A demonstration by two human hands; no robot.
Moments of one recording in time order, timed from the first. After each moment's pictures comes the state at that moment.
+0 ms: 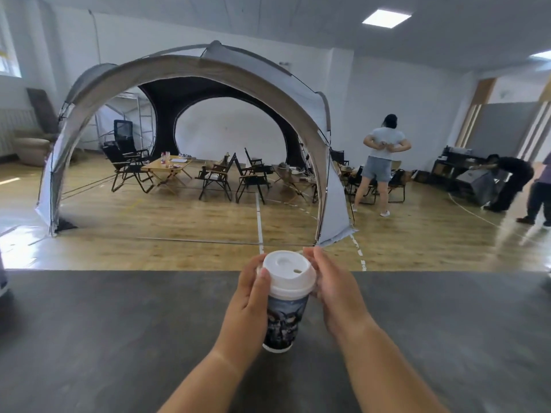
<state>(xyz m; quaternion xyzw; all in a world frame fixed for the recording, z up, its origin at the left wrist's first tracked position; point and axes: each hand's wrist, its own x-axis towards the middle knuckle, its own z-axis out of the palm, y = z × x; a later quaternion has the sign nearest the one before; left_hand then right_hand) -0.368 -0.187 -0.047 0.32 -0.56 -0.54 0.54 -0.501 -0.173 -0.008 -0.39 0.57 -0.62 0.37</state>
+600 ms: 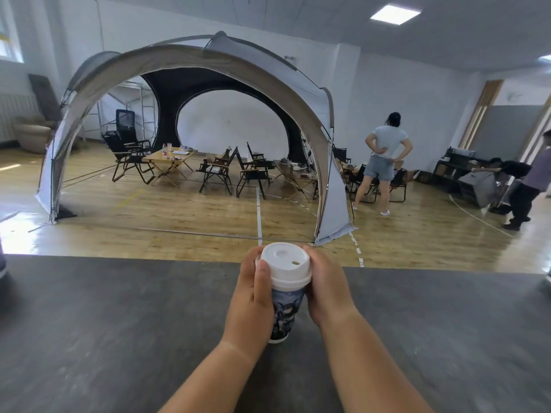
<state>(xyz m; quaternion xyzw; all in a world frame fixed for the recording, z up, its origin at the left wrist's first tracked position) -0.380 -0.178 -0.042 0.36 -0.58 -0.45 0.58 -0.492 -0.183 -0.011 -0.34 0.55 -0.64 0.42</state>
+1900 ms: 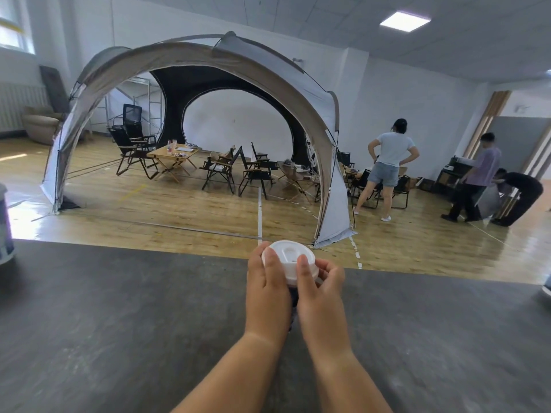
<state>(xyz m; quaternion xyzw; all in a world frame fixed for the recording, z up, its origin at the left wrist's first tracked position) -0.407 -0.160 -0.024 0.36 -0.43 -0.55 0.62 -0.466 -0.129 -0.018 -0.42 0.59 -0.64 0.25</state>
